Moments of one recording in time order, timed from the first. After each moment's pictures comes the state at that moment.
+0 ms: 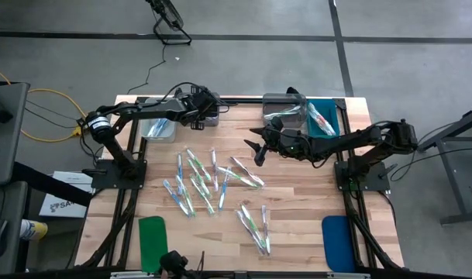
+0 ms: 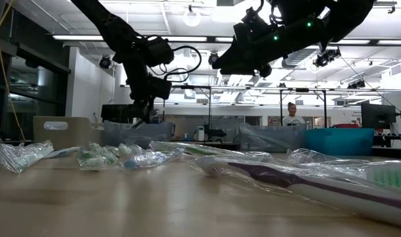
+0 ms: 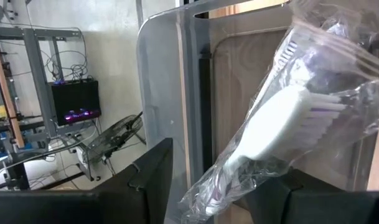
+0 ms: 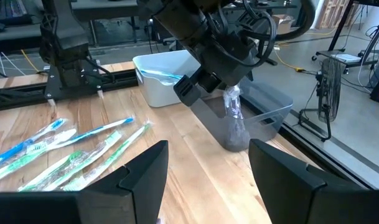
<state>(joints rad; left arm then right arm) 0.57 1.65 1.07 -0.32 -0.58 0.83 -0.09 1.47 0.70 0.55 0.34 0.09</state>
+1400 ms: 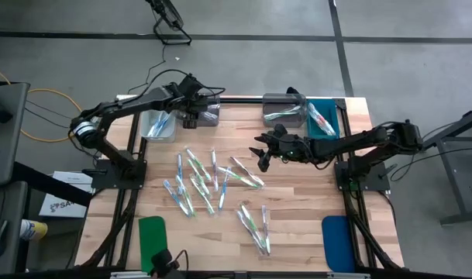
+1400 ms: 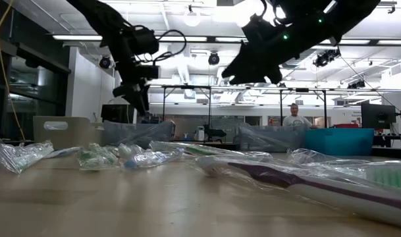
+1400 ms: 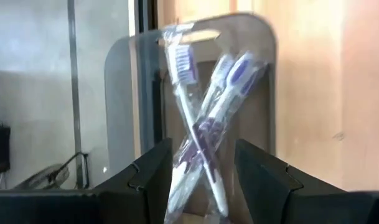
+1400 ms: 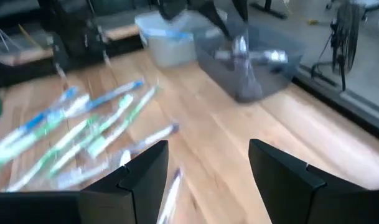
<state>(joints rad) 0.71 1.51 1.11 -0.54 -0.12 0.84 -0.04 1.41 0.70 0.31 0.34 0.26</state>
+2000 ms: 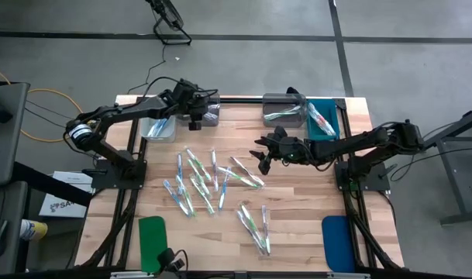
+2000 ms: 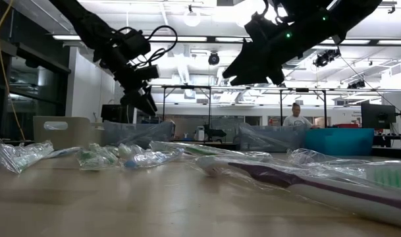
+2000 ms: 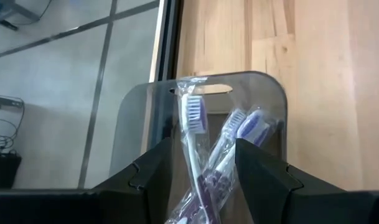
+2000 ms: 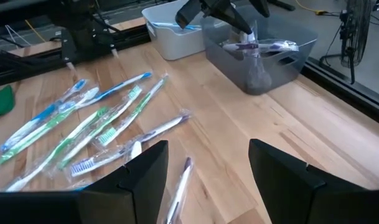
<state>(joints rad) 0.73 1.46 0.90 -0.15 0.01 0.78 -0.02 1.41 0.70 0.28 0.34 0.29</state>
